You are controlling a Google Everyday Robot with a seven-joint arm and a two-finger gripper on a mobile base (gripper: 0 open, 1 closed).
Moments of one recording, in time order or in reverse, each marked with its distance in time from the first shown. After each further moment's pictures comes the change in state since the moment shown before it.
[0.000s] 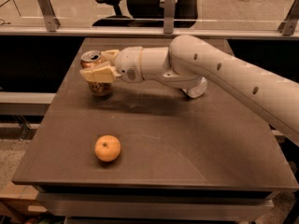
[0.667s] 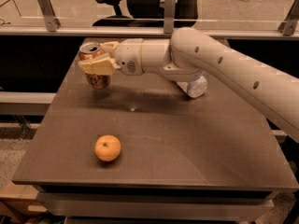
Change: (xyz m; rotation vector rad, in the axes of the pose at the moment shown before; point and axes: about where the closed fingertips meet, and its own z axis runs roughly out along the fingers) arm -0.021 -0.007 -0.002 -0.005 -0.029 -0.016
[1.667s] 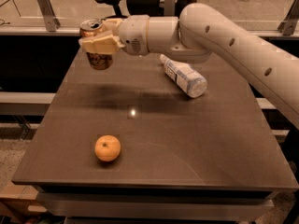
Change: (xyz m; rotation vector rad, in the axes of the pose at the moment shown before) arm -0.056 -0.013 -0.020 0.022 -0.035 -0.074
